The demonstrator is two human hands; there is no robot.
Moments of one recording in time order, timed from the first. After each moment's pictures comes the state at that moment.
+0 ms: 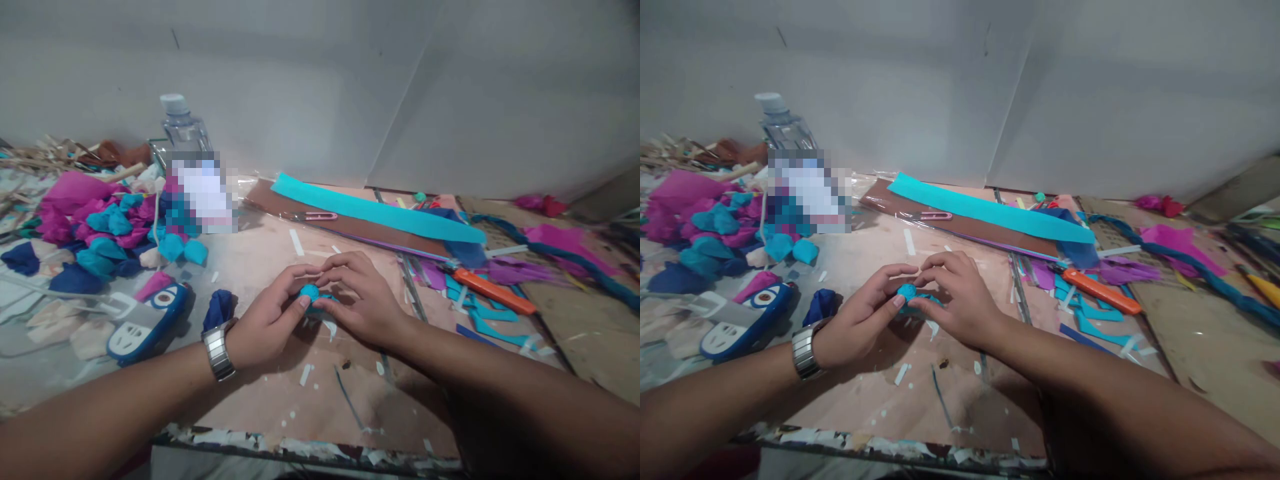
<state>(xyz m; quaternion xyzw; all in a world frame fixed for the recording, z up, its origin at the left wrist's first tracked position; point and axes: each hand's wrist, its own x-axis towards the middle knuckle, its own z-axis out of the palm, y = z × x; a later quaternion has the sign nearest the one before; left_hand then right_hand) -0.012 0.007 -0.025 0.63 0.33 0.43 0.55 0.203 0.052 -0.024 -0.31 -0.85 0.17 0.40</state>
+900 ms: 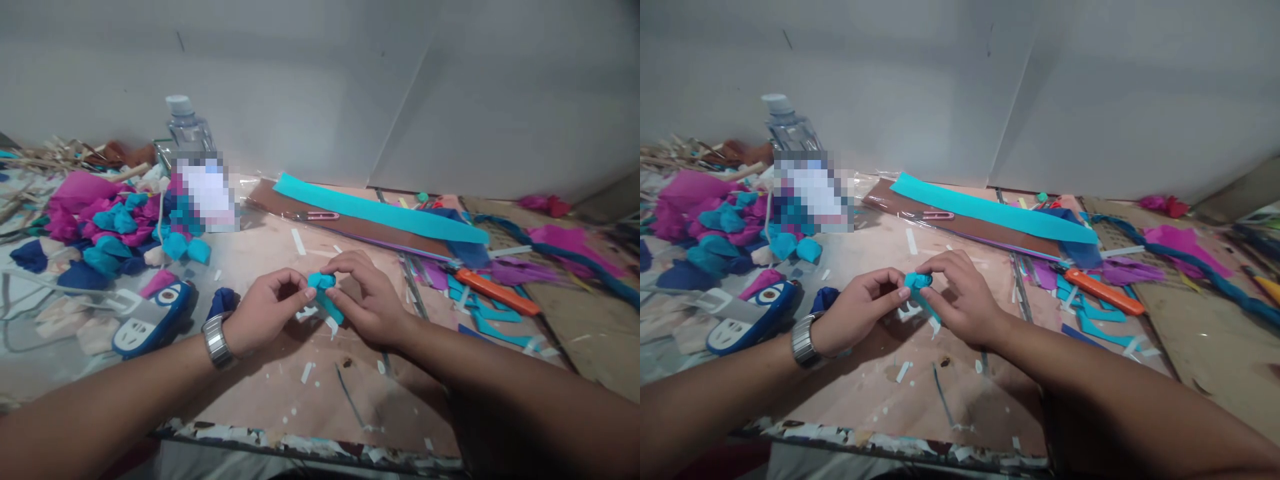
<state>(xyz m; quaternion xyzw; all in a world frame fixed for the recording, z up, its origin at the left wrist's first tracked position) -0.014 0.017 -0.014 0.54 0.45 0.41 0.58 0.201 0.051 -0.015 -0.27 -0.83 0.22 0.44</state>
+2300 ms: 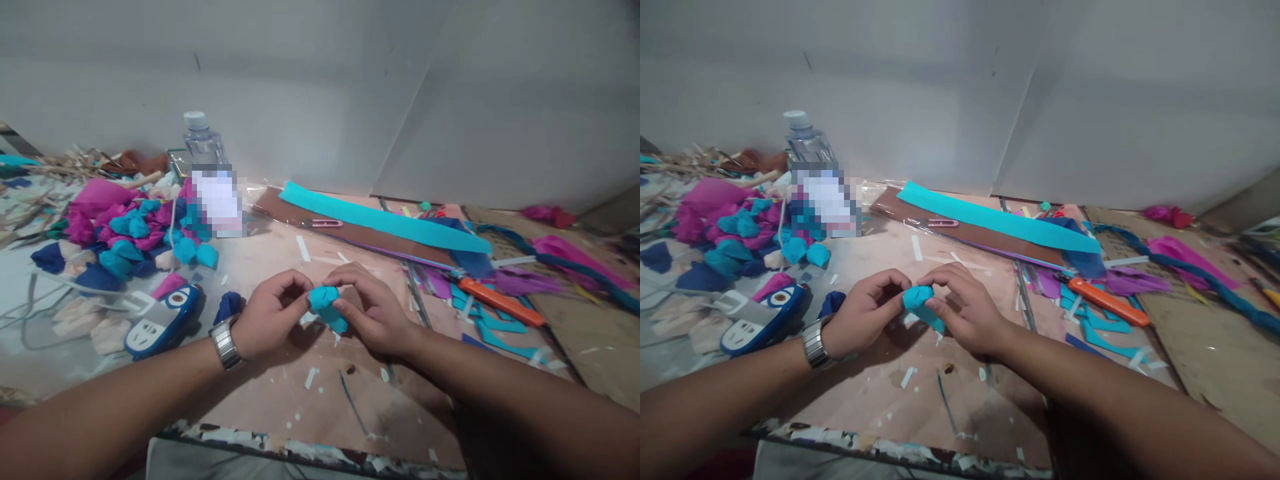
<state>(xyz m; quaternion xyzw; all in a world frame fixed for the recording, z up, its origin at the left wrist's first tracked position) -0.016 0.013 -0.017 0.59 0.44 0.44 0.51 0.202 0.049 -0.017 -0.25 -0.82 0.28 0.43</state>
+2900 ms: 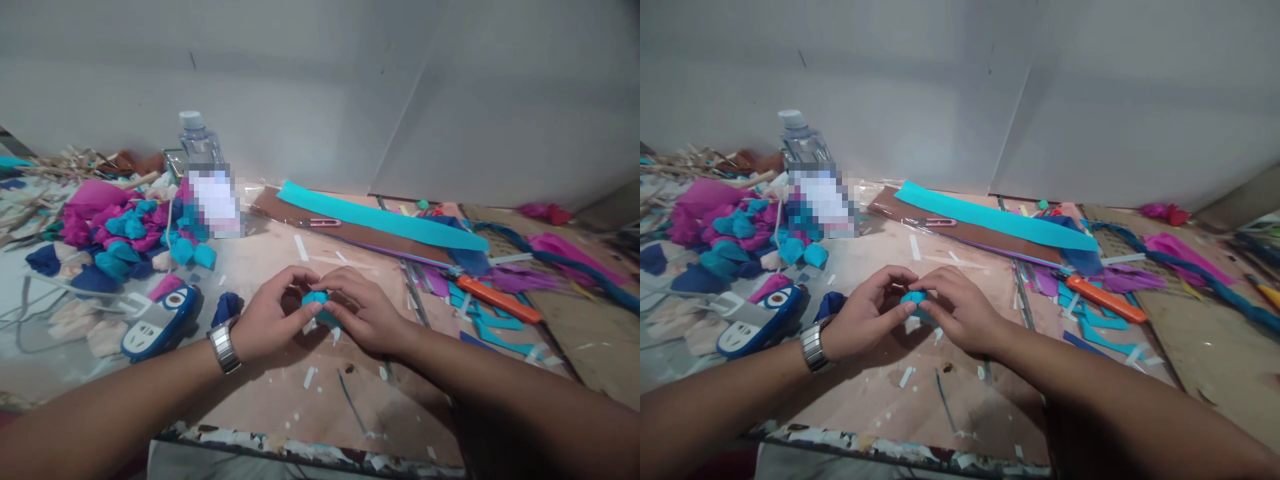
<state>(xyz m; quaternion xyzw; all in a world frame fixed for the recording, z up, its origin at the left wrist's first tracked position) -0.017 0.014 -0.022 0.65 0.38 0.44 0.49 0.201 0.051 -0.021 -0.23 -0.85 0.28 0.37</state>
